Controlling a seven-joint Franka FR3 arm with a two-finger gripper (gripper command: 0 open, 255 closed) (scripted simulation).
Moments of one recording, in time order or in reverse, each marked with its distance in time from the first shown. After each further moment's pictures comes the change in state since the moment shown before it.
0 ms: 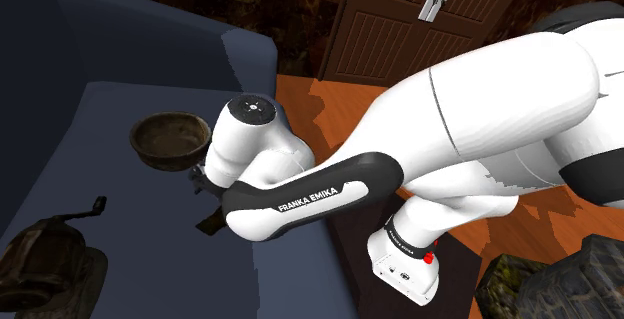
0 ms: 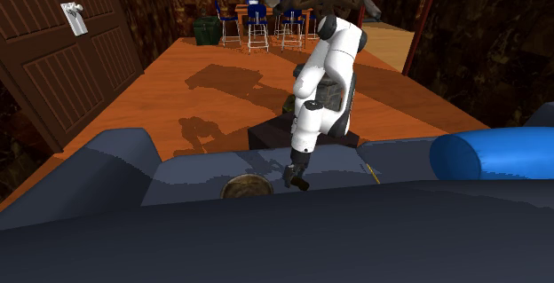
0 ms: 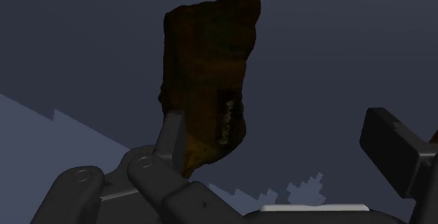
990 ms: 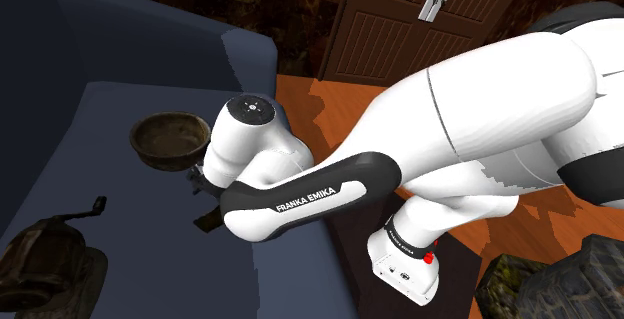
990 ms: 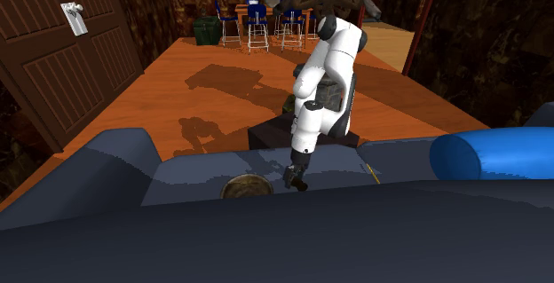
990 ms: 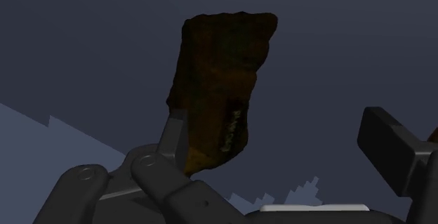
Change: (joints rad) arm -0.015 0.000 0.016 0.007 0.008 0.008 -0.005
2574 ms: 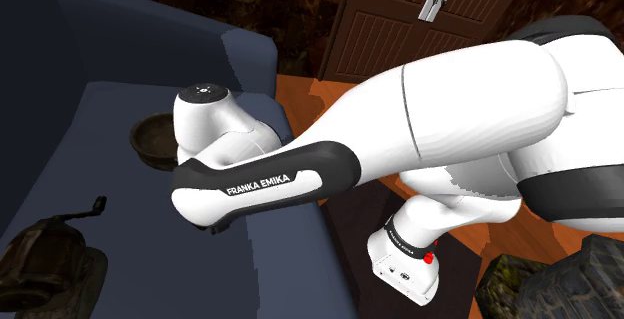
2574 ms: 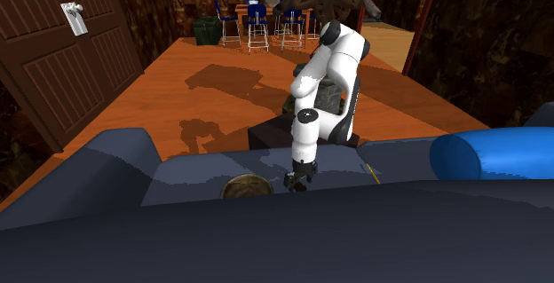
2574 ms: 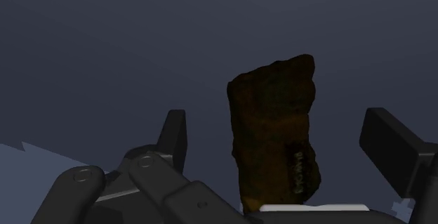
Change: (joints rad) arm -0.173 -0.099 0.102 0.208 0.097 -0.372 0.234
